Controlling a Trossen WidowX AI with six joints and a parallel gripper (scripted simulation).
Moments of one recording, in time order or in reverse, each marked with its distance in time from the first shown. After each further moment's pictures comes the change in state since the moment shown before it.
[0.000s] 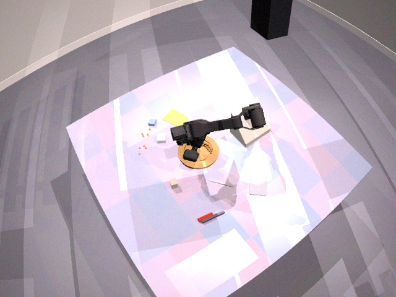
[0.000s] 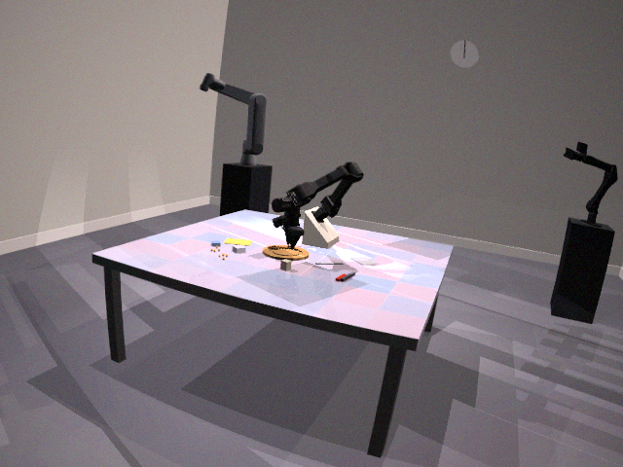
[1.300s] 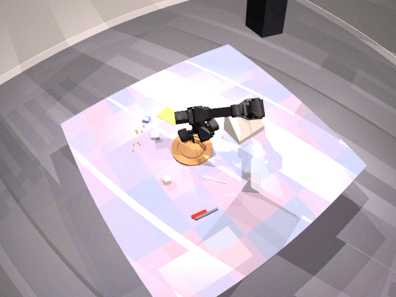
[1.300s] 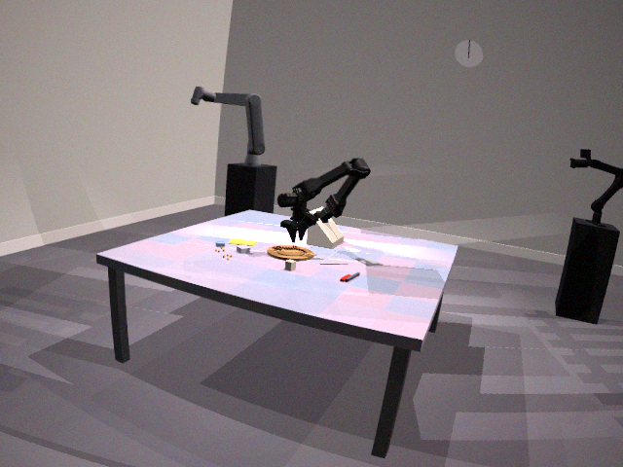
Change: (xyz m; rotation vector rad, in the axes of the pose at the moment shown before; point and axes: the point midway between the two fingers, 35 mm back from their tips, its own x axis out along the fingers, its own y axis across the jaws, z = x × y) arm -0.009 -0.060 -0.024 -2.282 0.003 0.005
